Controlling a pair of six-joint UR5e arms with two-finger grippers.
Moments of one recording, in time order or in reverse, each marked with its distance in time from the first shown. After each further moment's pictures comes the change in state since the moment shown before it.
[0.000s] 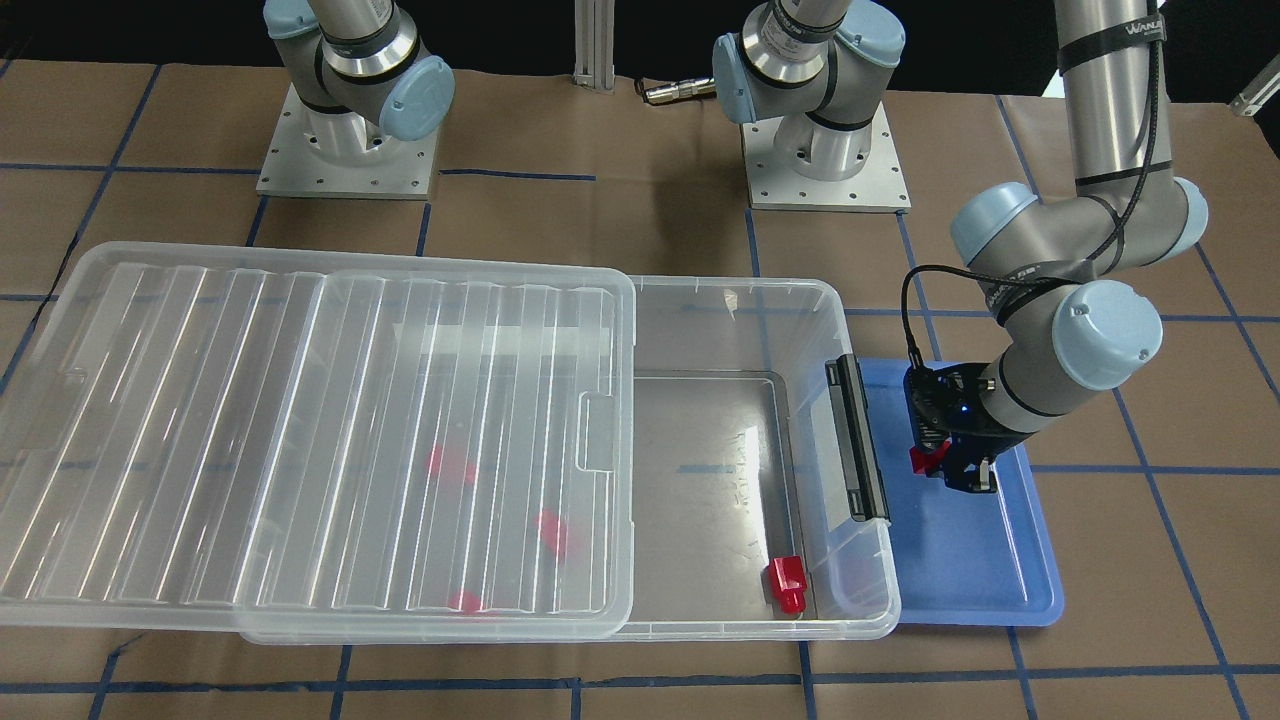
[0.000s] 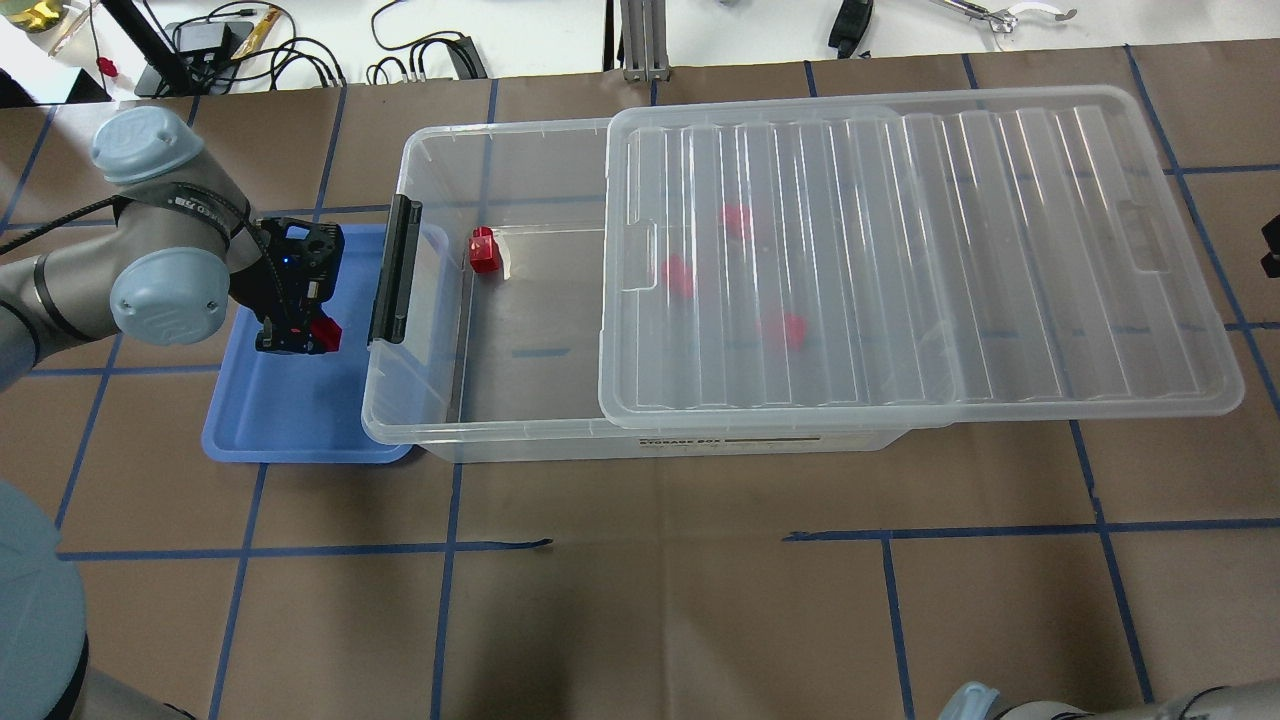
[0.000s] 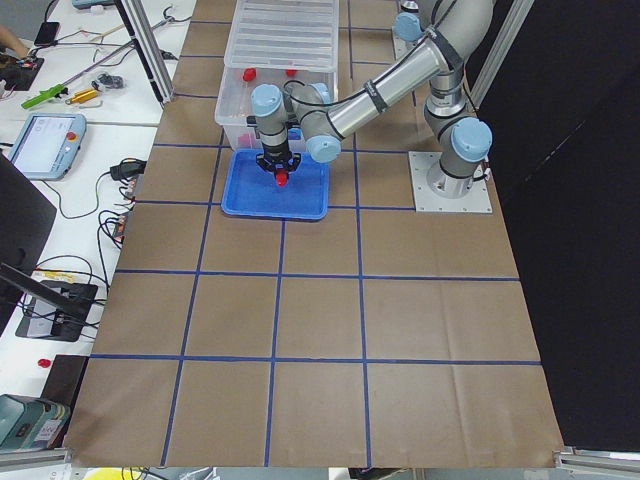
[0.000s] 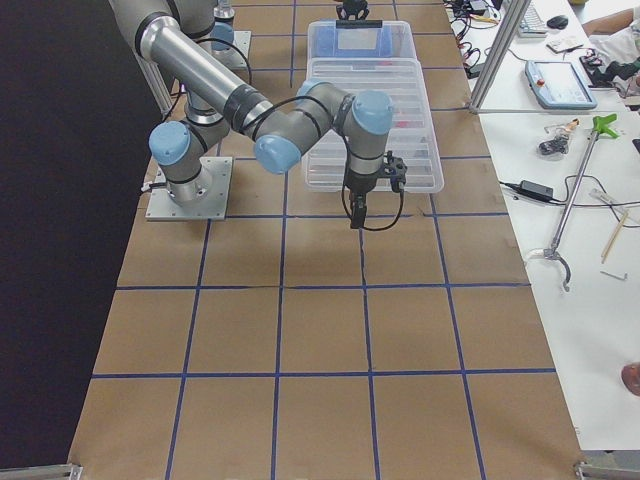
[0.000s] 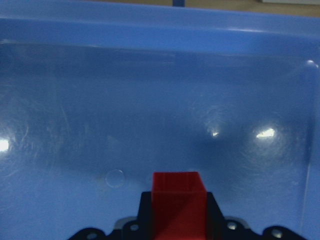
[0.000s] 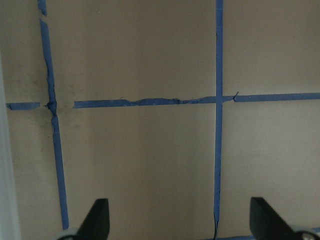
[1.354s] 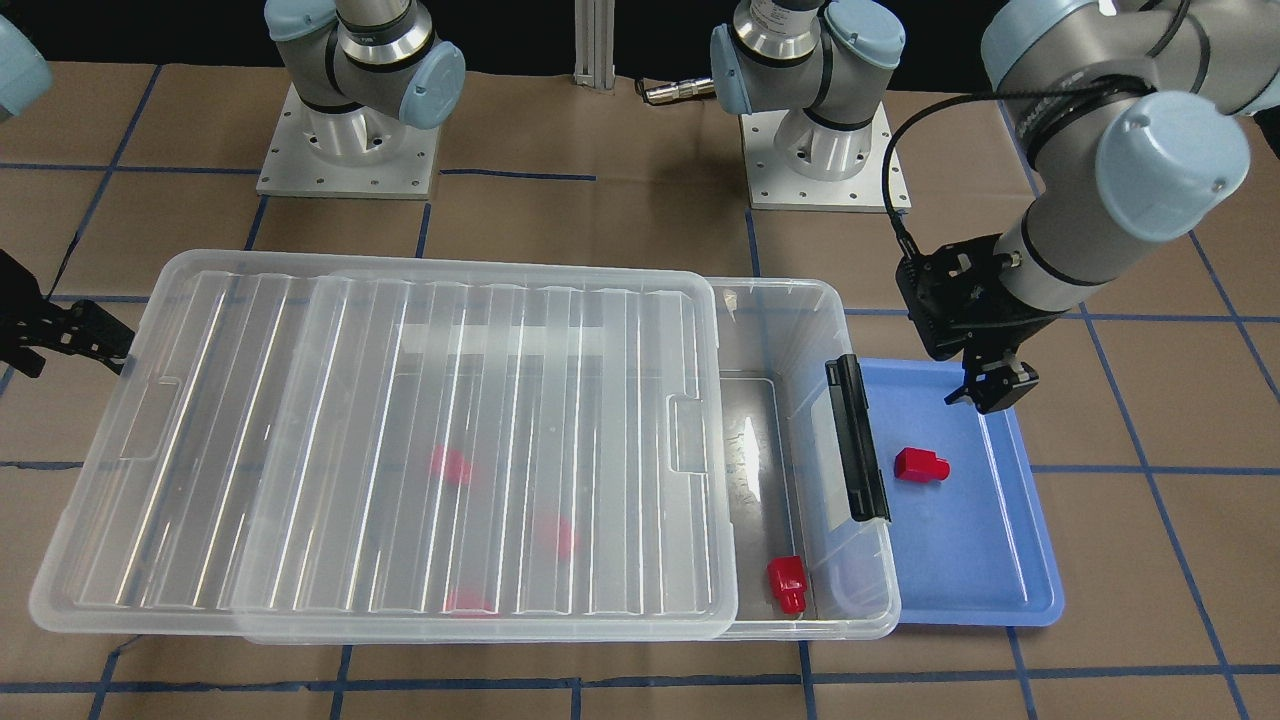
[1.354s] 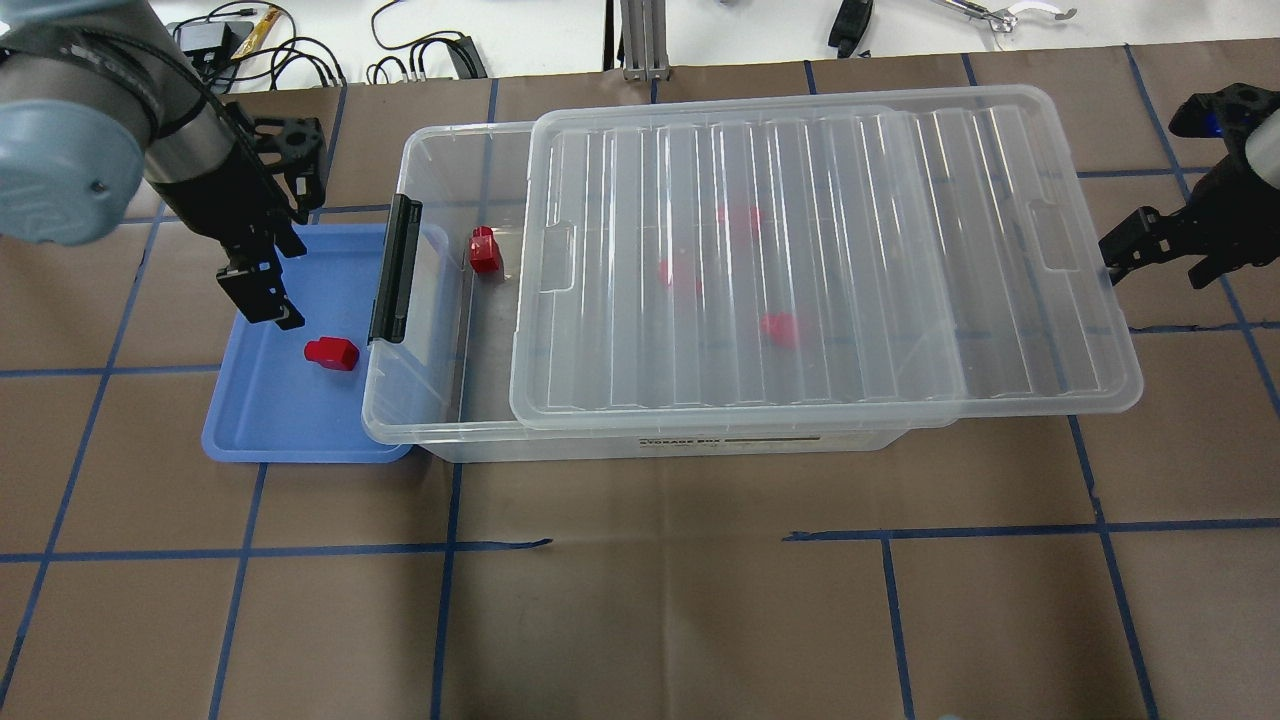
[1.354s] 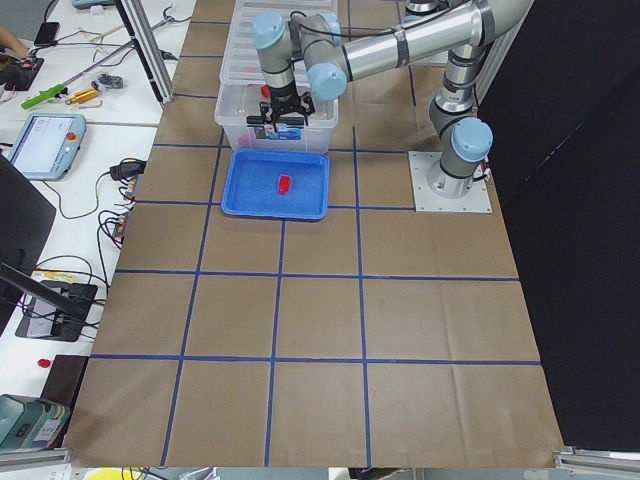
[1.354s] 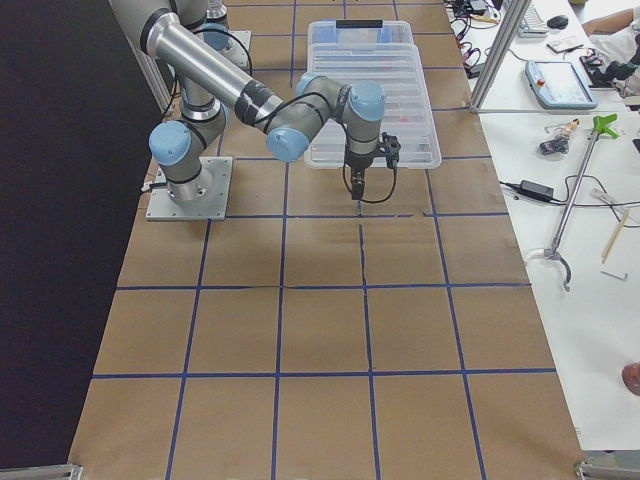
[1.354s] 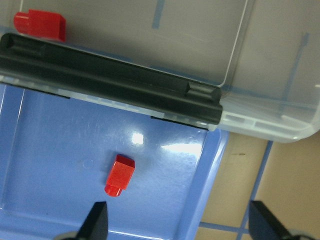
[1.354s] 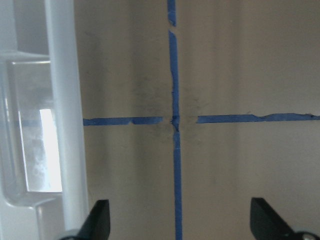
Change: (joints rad) left arm -0.128 0.253 0.277 -0.586 0.004 -0.430; right arm 0.200 -0.051 0.119 -0.016 0.131 0.204
